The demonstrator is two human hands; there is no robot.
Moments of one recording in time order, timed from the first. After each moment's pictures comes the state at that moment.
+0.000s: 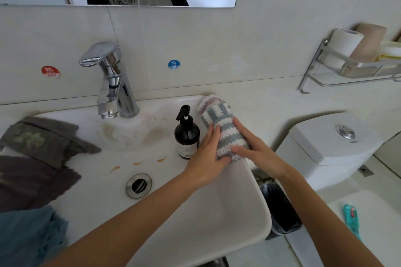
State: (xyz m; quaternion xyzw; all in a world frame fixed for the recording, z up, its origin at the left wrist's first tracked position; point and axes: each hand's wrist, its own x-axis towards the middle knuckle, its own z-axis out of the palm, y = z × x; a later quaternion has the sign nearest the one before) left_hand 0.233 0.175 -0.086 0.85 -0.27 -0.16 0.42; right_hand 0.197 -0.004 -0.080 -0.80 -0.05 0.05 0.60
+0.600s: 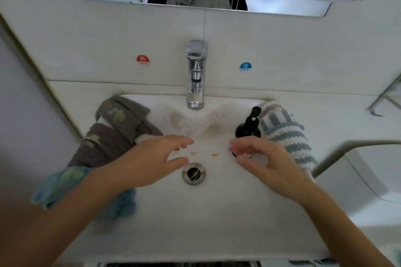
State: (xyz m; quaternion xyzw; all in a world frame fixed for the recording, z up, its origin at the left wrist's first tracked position) left_hand 0.218 0.406 -0.027 0.94 -0.26 -0.08 0.21; right_hand 0.183 0.131 -0.025 -0.90 -0.20 -0.04 0.39
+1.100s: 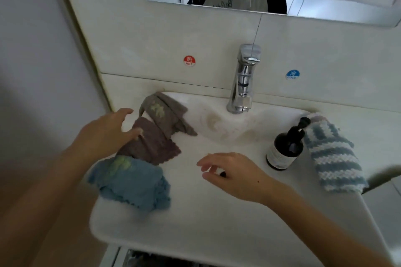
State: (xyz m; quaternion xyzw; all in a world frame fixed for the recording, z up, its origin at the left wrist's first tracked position) left_hand 0.227 0.555 -0.026 0.98 0.09 -0.02 0.18; right_hand 0.214 0.251 -0.046 -0.91 -0.35 0.08 0.22
